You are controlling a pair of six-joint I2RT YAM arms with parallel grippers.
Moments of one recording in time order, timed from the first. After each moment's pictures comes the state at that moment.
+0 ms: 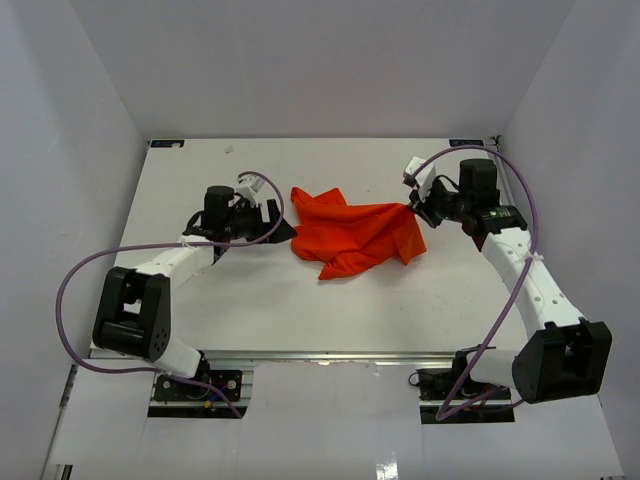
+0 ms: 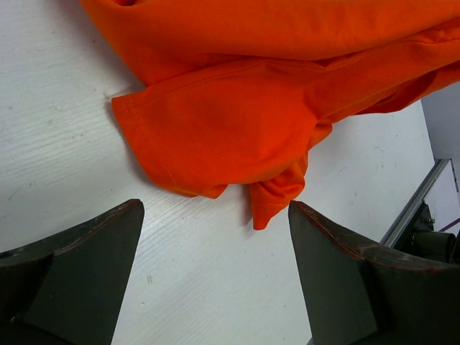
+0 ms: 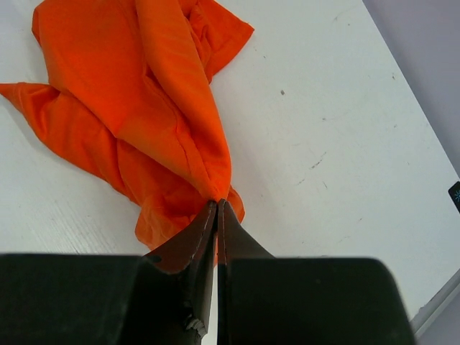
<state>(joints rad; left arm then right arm) -0.23 1.50 0.83 0.08 0.60 -0.35 0.19 1.25 1.09 -0.46 -0.57 -0.71</state>
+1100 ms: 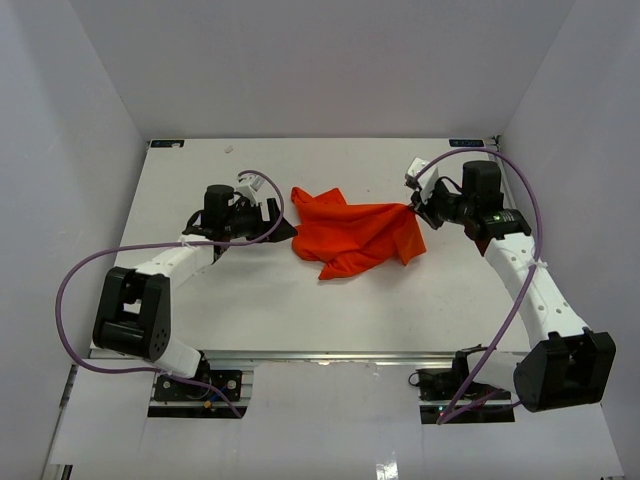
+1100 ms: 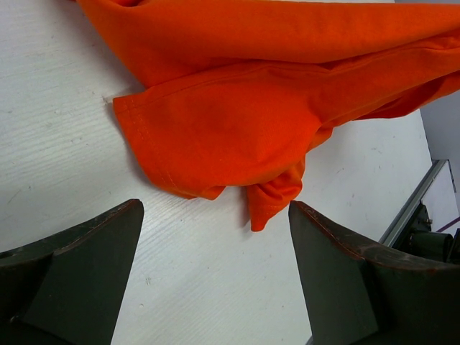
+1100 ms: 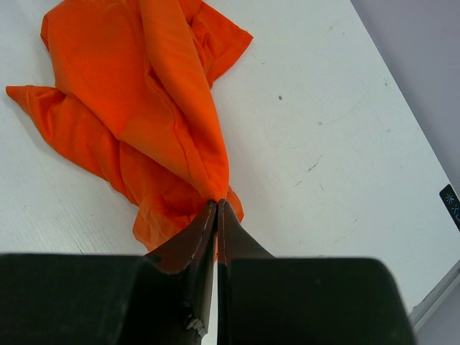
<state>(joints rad) -0.24 1.50 0.84 0.07 0.60 -0.35 0.18 1.21 1.08 -0.47 -0.57 -0.72</state>
